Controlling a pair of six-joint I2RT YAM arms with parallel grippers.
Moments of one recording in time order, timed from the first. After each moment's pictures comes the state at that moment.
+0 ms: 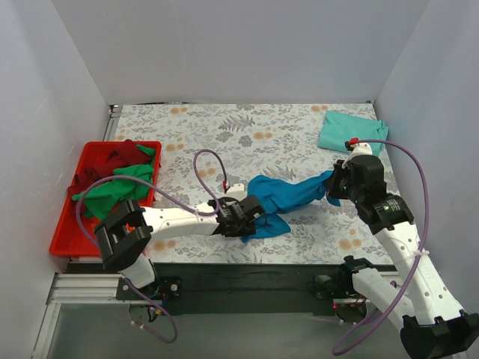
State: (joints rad) left arm -1.11 1.60 0.97 -0.52 -0.35 -1.11; right arm 0.30 0.81 0.89 -0.67 0.04 0.33
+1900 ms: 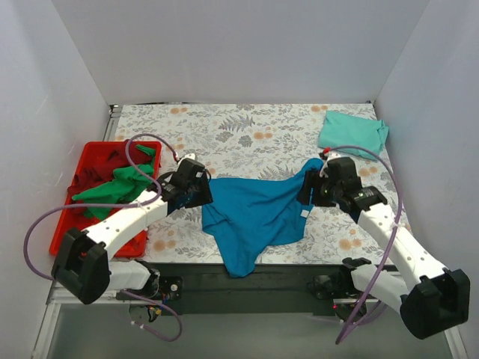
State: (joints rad) left arm -0.58 1.31 0.89 -0.51 -0.18 -0.70; right arm 0.34 1.04 0.84 -0.60 -0.12 0.37
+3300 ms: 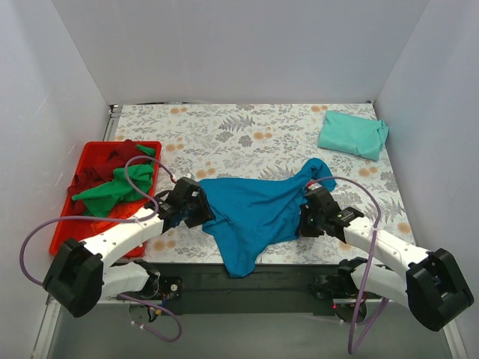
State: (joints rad) left arm -0.61 1.16 0.61 -0.40 -0.01 -0.88; right arm 0.57 1.05 0.45 -0.43 -0.07 0.57
